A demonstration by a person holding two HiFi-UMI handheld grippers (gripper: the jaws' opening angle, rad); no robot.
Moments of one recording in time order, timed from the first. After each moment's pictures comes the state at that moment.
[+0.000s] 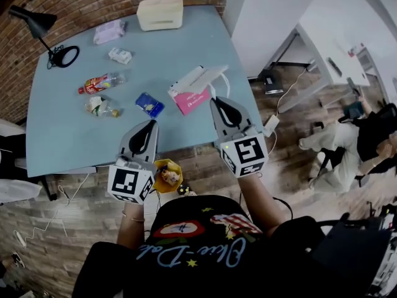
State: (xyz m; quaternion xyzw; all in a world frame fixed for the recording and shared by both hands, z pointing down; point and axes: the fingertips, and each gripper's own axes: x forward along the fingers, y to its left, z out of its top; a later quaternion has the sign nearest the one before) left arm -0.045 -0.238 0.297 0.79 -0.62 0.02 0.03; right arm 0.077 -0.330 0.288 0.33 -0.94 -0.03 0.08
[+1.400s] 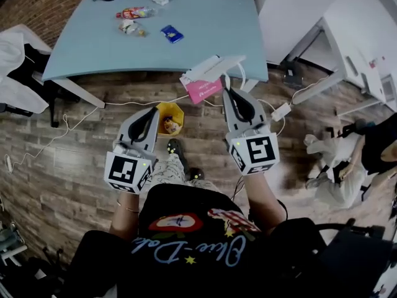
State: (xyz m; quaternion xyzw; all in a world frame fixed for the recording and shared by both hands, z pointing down) left arm 0.083 0.008 0.303 0.71 -0.70 0.06 0.02; right arm 0.198 -0.112 0.281 0.23 -0.97 -0.03 0.04
